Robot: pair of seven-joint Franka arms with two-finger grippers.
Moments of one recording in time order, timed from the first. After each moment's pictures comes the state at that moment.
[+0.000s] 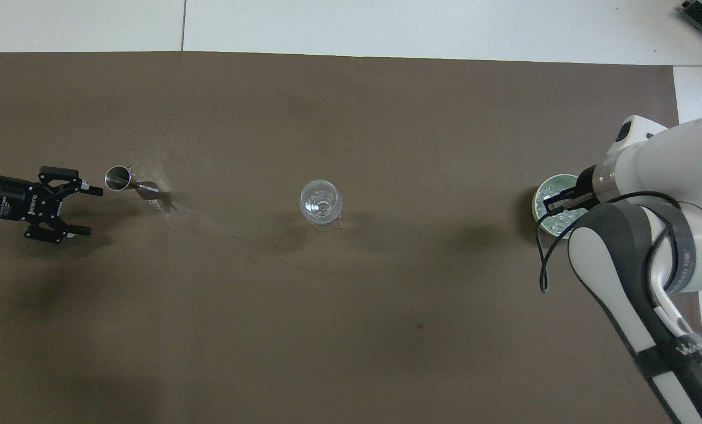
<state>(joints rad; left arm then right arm) 0.49 0.48 -0.16 -1.71 -0.64 1.66 -0.14 0.01 0.04 0.07 -1.95 -0.02 2.03 -0.19</state>
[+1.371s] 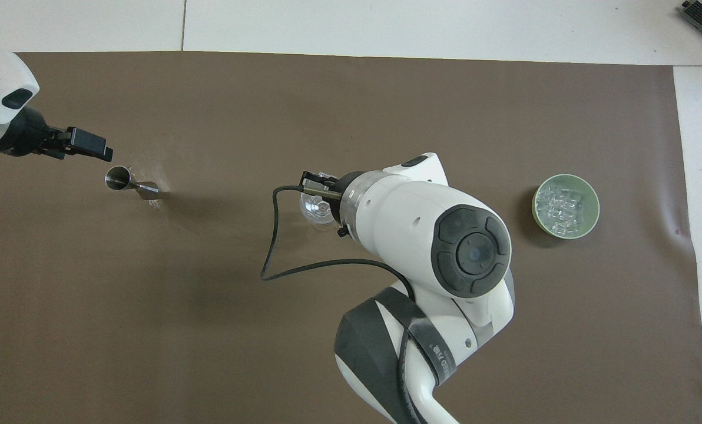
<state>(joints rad) 0.17 0.27 -0.17 -1.58 -0.14 1.85 0.20 0.35 0.16 0.26 -1.79 0.08 2.46 0.86</state>
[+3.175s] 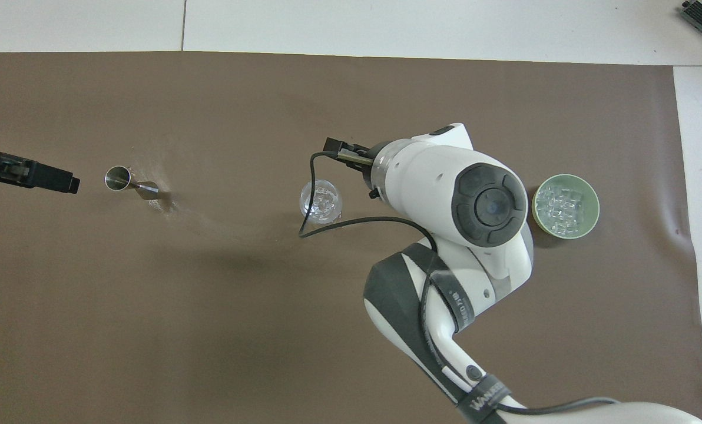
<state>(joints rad) -0.10 0.01 0.09 -1.68 -0.08 1.70 0.26 0.26 0.23 0.24 -1.75 -0.04 2.45 0.84</state>
